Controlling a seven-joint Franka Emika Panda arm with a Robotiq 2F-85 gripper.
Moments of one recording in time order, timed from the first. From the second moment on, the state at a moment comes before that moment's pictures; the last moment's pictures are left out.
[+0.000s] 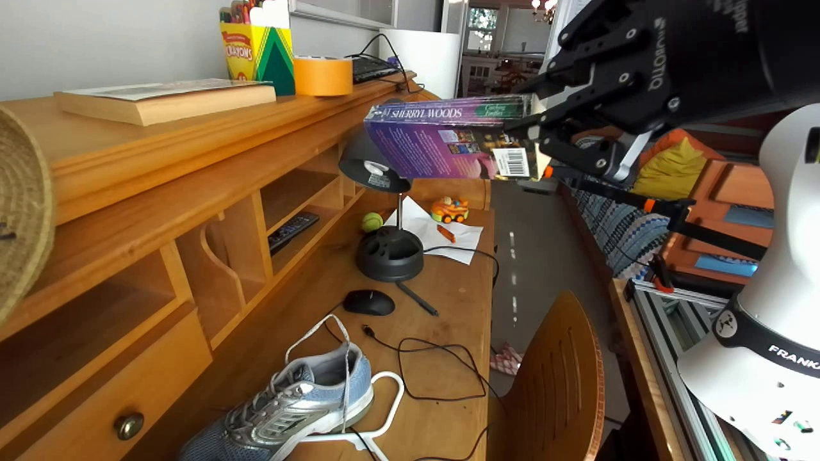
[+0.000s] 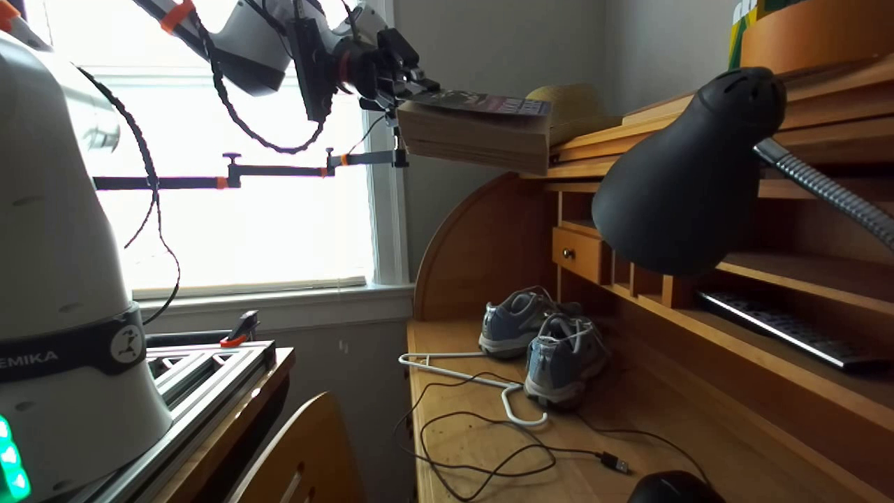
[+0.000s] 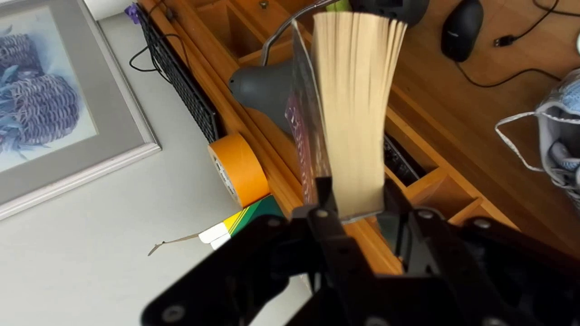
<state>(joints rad) 0.39 -0.62 0.53 -2.64 -0.93 1.91 0.80</state>
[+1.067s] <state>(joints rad) 0.33 -0.46 0.25 -2.64 -1.34 2.35 0.46</state>
